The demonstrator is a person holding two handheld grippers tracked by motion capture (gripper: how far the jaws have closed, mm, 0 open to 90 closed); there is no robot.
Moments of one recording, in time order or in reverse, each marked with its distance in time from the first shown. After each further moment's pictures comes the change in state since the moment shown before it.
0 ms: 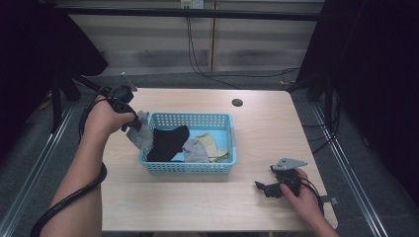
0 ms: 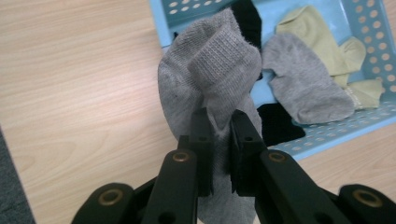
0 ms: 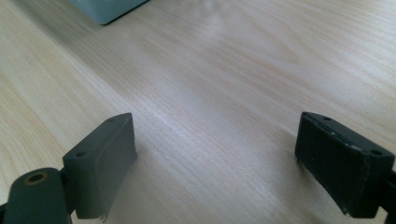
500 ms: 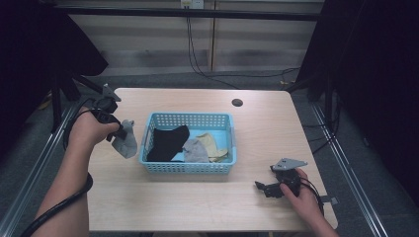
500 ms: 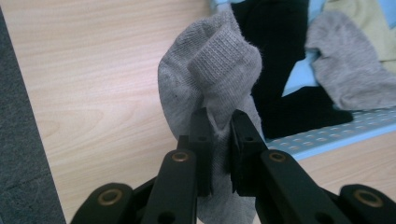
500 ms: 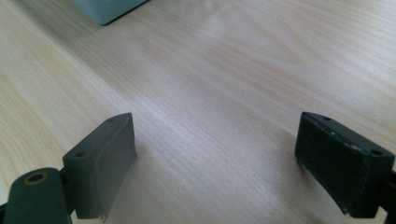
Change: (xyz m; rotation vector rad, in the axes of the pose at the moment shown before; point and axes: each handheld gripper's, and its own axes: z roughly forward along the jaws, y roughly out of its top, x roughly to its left) left arm 0.037 -0.031 0.012 0.018 0.029 -0.061; right arm 0.000 0.000 0.000 -0.002 0.000 0.001
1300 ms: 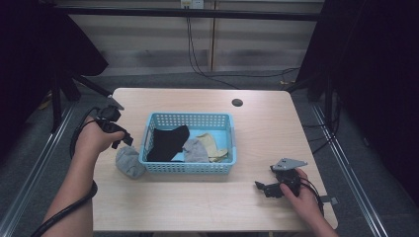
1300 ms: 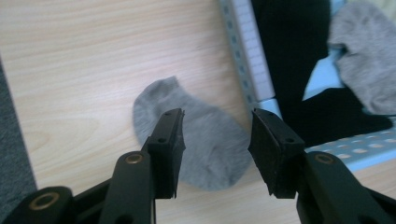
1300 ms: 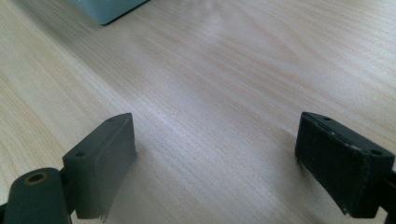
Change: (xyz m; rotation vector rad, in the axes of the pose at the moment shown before) left arm -0.001 -0.006 0.028 -0.036 0.012 0.040; right arm 0.000 0.000 0.000 0.001 0.000 0.001
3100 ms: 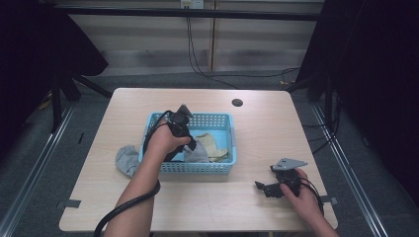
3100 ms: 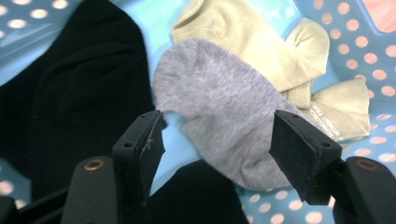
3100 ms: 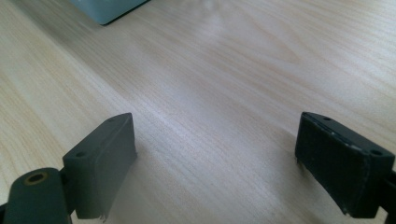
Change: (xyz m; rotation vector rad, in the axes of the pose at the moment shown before) left arm -0.142 0.047 0.084 0.017 -0.137 0.255; right arm 0.000 0.000 0.000 0.000 0.000 0.000
